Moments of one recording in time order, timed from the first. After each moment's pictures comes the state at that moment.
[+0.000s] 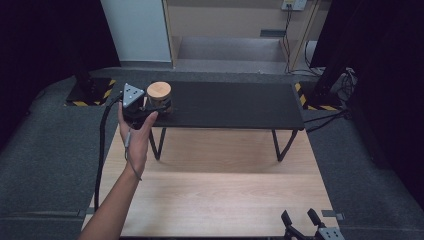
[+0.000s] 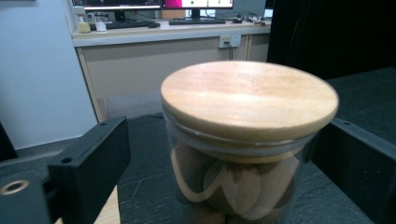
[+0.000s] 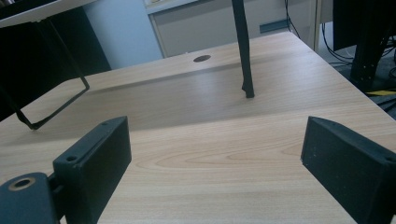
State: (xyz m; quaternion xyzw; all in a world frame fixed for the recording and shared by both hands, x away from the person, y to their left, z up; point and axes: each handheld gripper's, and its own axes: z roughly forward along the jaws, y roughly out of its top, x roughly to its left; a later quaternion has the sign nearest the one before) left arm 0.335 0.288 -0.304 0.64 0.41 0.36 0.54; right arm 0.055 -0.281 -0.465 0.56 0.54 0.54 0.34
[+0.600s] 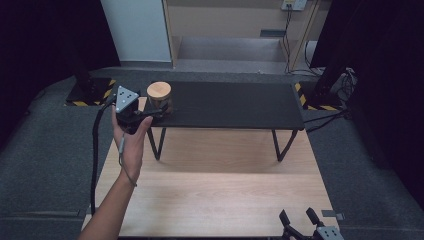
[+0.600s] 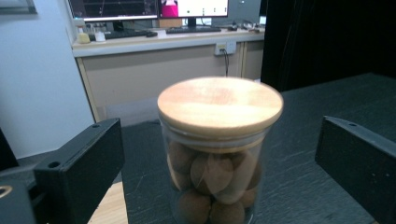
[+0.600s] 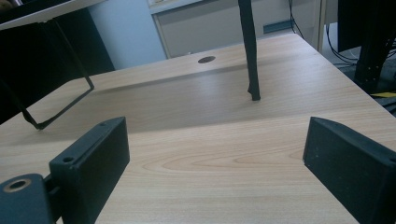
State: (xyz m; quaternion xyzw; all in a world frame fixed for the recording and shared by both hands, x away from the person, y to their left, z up) left arm 0.309 0.295 -0.294 0.63 0.40 0.36 0.55; right arm 0.056 -0.277 -0.461 0.56 0.54 0.54 0.33
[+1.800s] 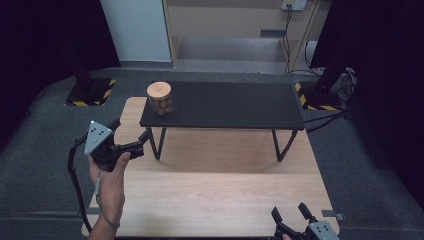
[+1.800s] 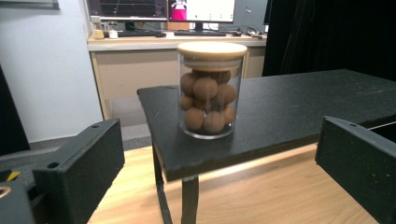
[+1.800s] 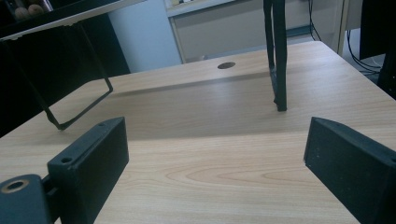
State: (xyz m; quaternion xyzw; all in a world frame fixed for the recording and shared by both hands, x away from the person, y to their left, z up) left arm 0.210 0.323 -0.323 0.61 0.43 0.37 0.56; right arm 0.065 -0.268 -0.456 0.53 0.55 0.55 0.33
